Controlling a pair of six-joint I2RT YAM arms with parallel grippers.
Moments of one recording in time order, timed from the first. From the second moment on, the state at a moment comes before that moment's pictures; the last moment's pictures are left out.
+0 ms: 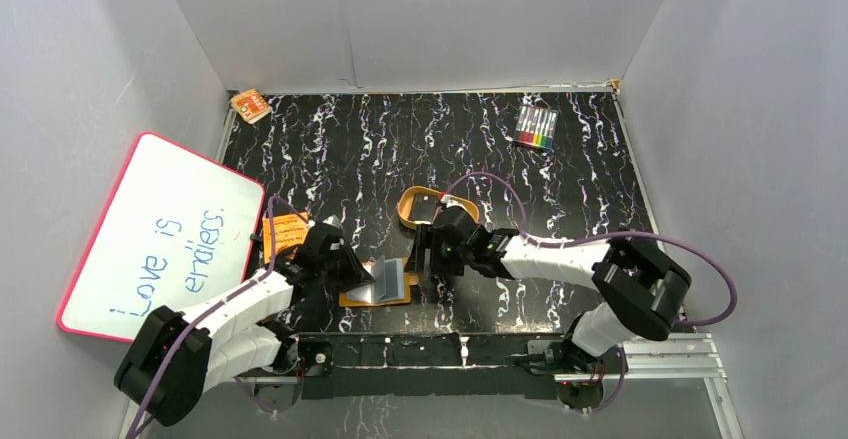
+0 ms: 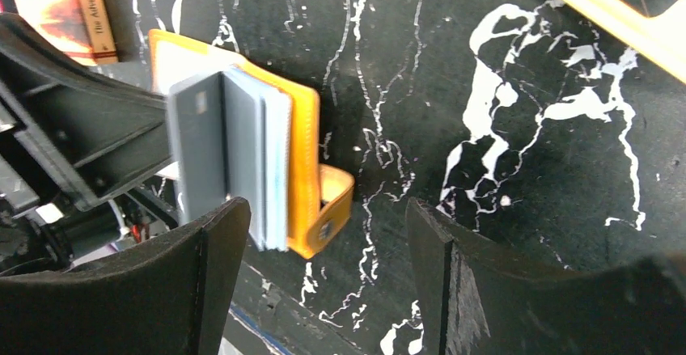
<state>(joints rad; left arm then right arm) -0.55 1.04 0.33 -0.23 0.13 -0.93 1.00 1.48 0.74 -0.06 -0.05 0.93</state>
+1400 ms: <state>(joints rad) -0.55 0.99 0.39 -0.30 0.15 -0.96 0.97 1.58 0.75 0.08 -0.26 0.93</state>
